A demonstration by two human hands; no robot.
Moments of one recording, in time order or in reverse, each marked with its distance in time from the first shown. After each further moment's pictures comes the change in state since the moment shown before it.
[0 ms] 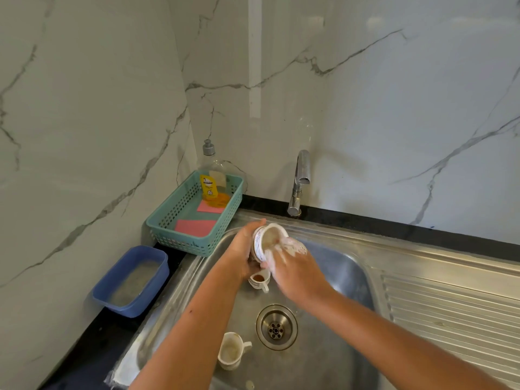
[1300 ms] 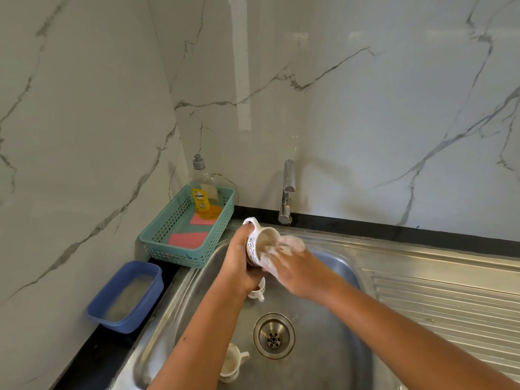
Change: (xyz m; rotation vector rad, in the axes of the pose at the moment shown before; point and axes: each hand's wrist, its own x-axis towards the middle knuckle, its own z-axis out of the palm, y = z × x) left_hand -0.040 -0.004 0.025 -0.253 -0.037 0.086; right_hand 0.000 0.030 -0.029 0.004 0.024 -0.215
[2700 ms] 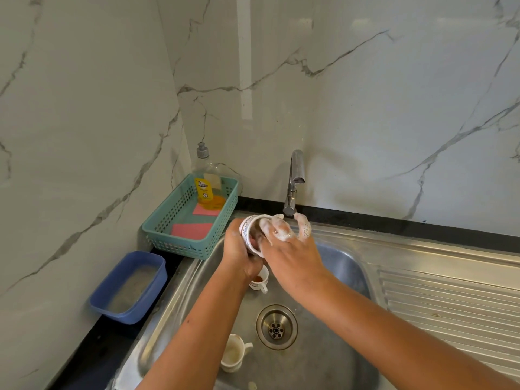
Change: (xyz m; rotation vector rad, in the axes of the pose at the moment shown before) left_hand 0.021 0.010 -0.013 -0.059 0.062 0.018; right_hand 0.053 -0.042 -0.045 -0.201 -0.492 0.373
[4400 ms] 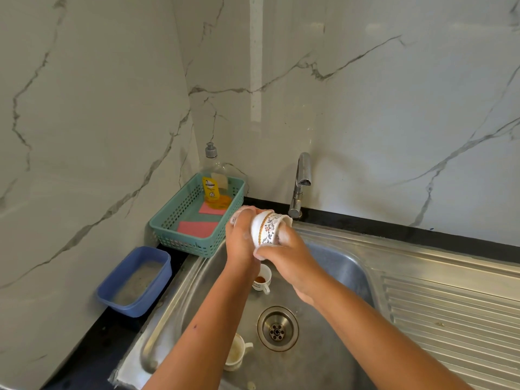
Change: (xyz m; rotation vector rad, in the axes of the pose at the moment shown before) left_hand -0.027 0.001 0.016 0.111 0.048 0.475; right_hand 0.001 -0.004 -0.007 1.604 -0.144 0.404
